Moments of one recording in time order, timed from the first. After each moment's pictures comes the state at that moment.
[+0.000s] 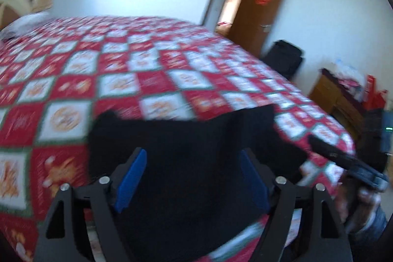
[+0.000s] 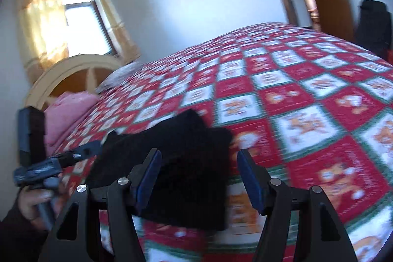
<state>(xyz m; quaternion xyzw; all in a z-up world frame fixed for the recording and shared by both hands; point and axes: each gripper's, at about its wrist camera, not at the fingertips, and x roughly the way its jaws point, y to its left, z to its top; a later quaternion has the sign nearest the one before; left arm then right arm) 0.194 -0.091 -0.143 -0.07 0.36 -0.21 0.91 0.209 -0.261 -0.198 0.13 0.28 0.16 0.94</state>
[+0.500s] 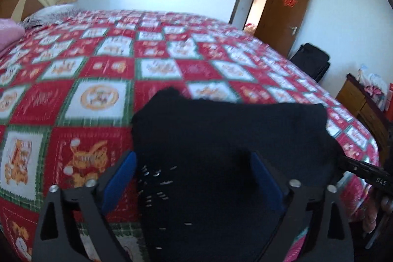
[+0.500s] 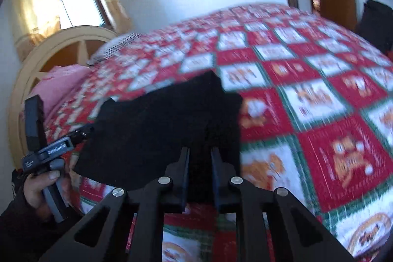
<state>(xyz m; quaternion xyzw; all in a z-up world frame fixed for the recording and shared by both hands) 0.208 -0.070 -0.181 -0.07 0.37 -0.15 0.92 0.210 -0.260 -0.229 0.12 0.38 0.11 0.91</state>
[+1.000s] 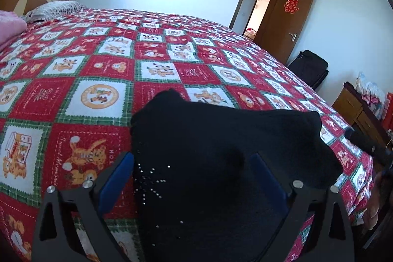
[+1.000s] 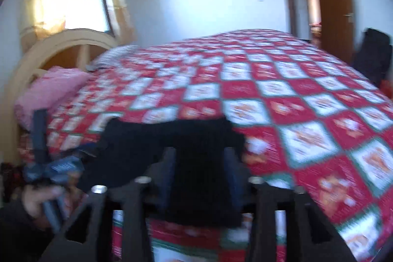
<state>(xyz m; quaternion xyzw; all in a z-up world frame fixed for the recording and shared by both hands) 0.201 -0.071 -0.170 -0.08 0.35 -0.16 0.92 0.216 -0.222 -0.173 0.08 0.28 0.16 0.94</state>
